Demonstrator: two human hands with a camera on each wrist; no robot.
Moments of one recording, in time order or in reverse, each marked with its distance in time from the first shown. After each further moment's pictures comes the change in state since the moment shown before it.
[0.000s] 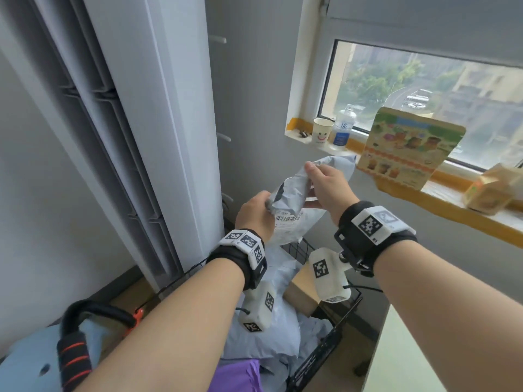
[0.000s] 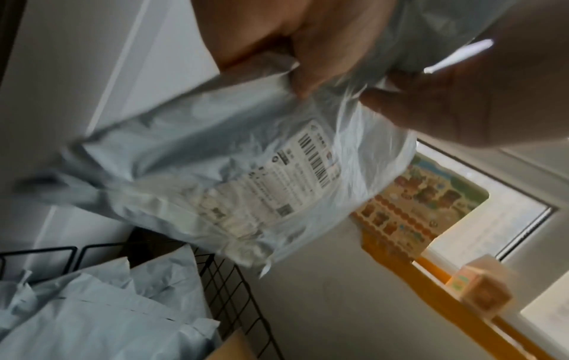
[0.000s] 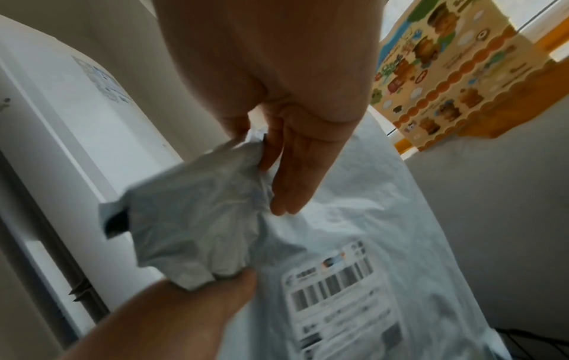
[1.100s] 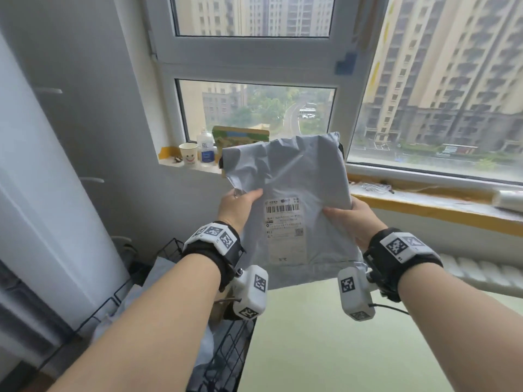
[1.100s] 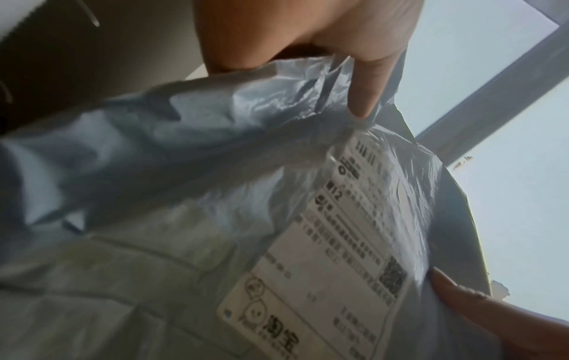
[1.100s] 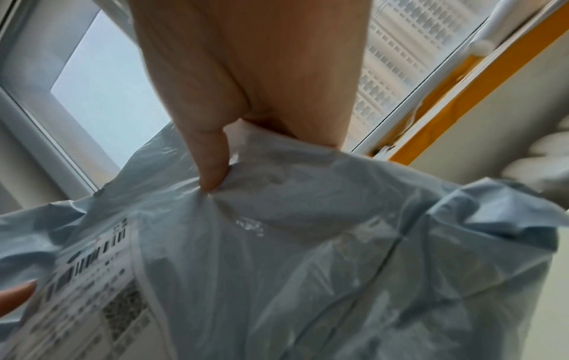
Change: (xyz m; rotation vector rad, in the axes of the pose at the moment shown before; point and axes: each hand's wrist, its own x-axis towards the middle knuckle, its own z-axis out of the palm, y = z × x) left_hand -0.108 0.233 0.101 -0.730 -0.305 -0.101; right_hand -0.178 0.082 -0.318 0.131 0.399 0.095
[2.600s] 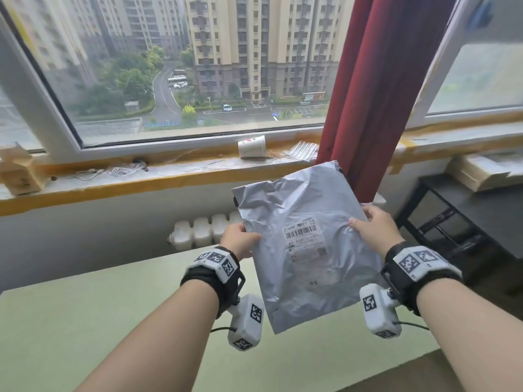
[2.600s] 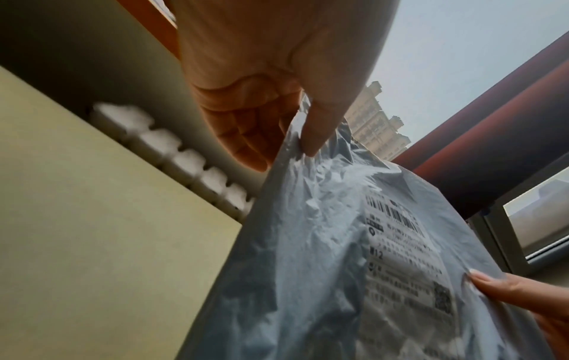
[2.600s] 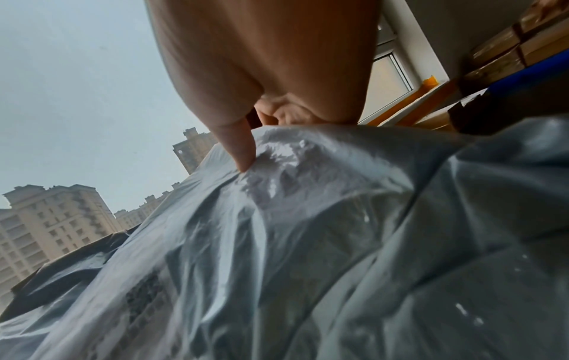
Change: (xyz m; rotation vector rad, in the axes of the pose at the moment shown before) left_hand -0.208 -0.097 0.566 0.310 -0.672 -0.223; right_hand -0.121 0.160 -0.603 -0.479 0.644 0.269
